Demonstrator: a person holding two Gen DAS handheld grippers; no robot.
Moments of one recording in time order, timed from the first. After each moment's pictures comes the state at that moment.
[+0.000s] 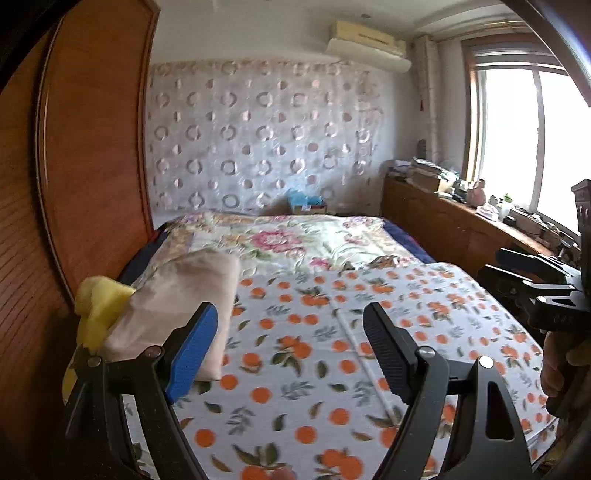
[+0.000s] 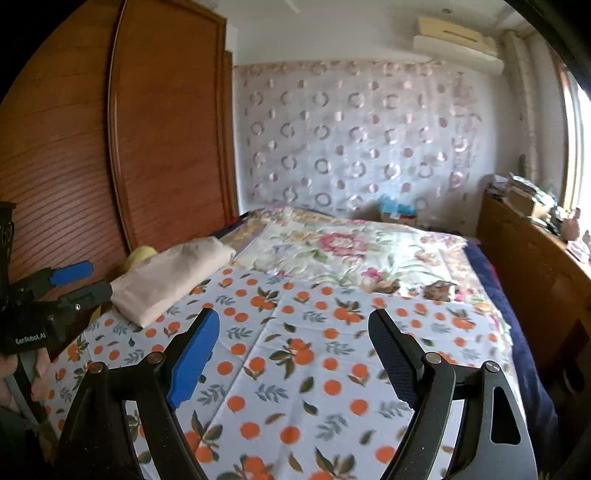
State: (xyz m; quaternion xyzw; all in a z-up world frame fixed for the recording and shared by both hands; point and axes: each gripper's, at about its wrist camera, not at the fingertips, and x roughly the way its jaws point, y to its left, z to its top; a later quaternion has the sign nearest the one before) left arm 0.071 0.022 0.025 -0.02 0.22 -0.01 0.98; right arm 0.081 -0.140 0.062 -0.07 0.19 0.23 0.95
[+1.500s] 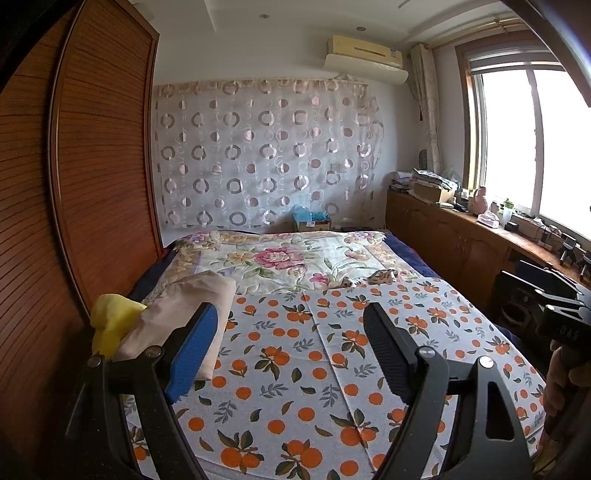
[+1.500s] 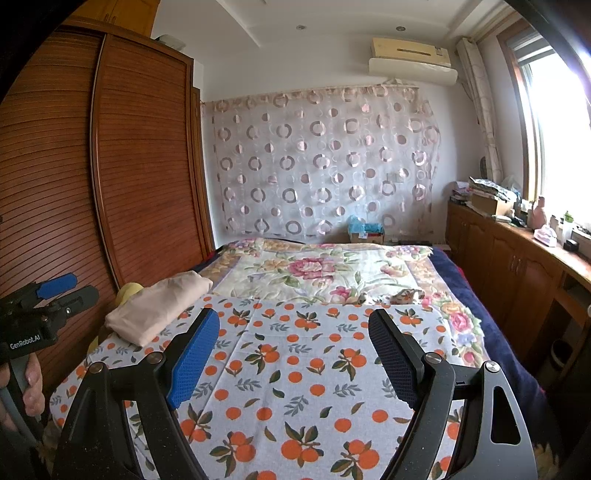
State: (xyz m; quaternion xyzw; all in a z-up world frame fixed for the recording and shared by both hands) left arm 0.034 -0.011 0.061 -0.01 0.19 0.01 0.98; right arm 0.016 -0.173 0.052 -0.02 0.15 0.18 0.97
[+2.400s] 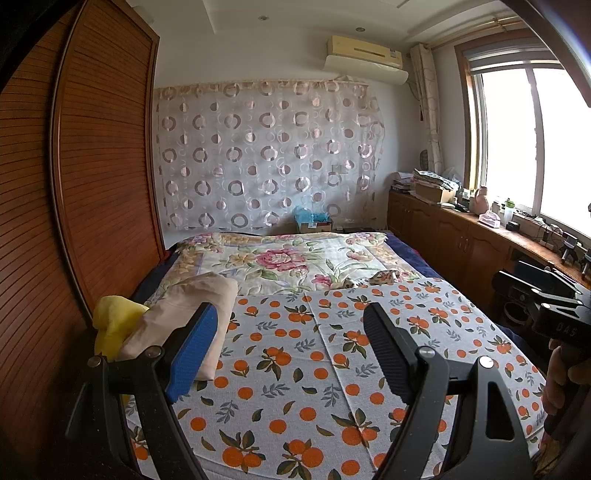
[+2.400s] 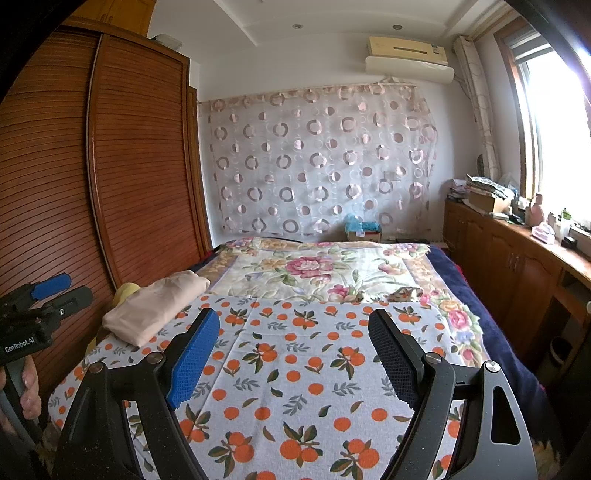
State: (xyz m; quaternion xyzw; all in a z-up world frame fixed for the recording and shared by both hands) left arm 0.035 -0.012 0.060 -0.01 0.19 0.01 0.98; right arm 0.021 -0.185 0.053 -0.02 0.15 0.18 0.97
